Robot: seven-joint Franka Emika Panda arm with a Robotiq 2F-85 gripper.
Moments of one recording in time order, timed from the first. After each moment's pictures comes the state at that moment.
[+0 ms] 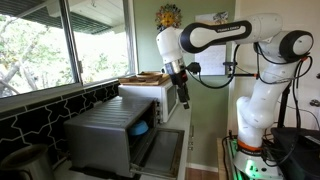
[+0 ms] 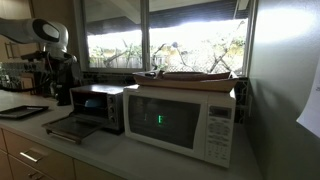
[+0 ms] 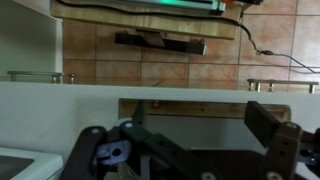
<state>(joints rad) 0.12 -0.46 0.30 -2.13 0.10 1.43 0.25</state>
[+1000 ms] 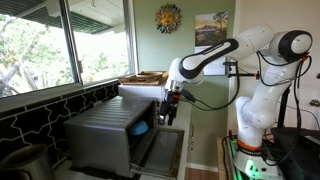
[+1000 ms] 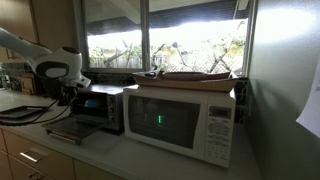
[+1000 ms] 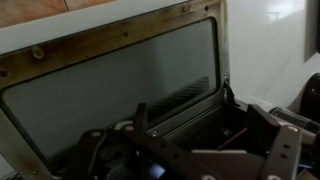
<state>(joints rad) 0.19 -0.51 0.14 -2.57 0.66 2.26 0.05</state>
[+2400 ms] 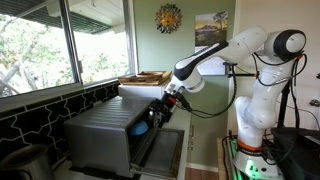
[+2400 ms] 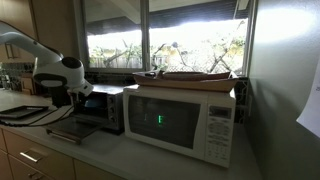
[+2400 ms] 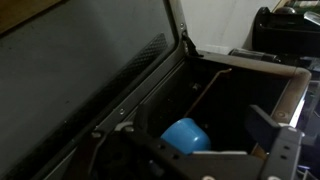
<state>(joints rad) 0.23 -0.44 0.12 -2.61 1.16 2.52 -0.15</state>
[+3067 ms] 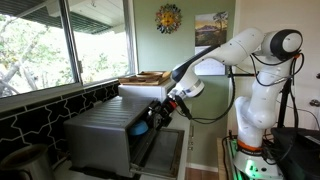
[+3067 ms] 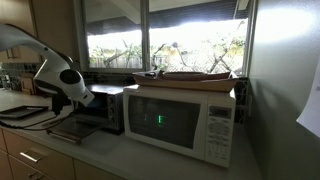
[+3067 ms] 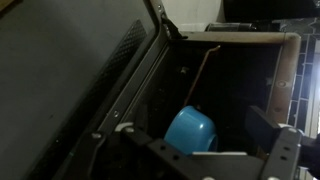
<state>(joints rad) 0.22 -0.41 0.12 -2.64 1.57 2.56 -0.39</state>
